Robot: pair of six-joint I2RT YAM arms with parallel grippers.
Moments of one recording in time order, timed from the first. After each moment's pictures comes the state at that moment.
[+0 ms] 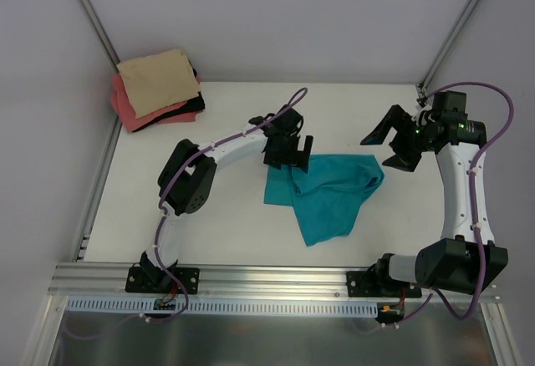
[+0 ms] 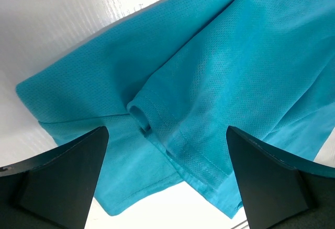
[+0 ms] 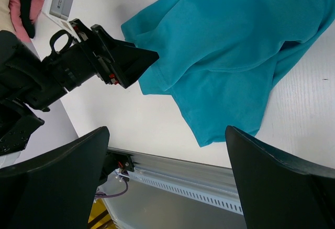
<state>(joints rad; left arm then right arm) -0.74 2.16 1.74 -0.64 0.15 -0.51 -0.15 1.31 1.41 -1.15 -0.49 0.44</state>
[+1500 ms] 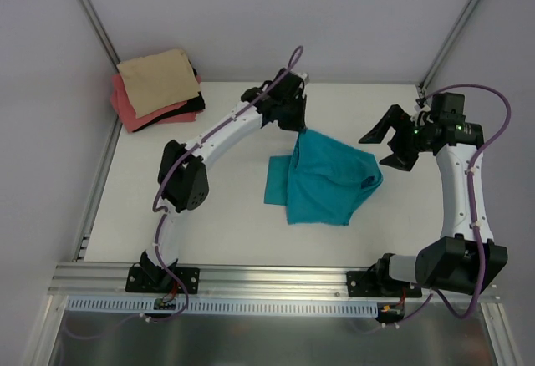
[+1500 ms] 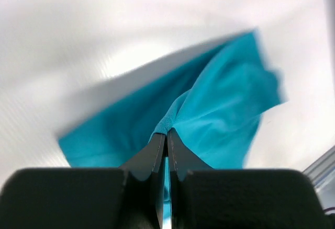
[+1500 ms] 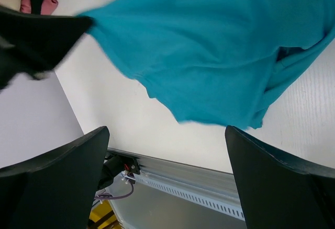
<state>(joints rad) -0.70 2.17 2.02 -0.71 0.14 -0.49 -0.15 1.30 1.38 -1.10 -0.51 0.47</state>
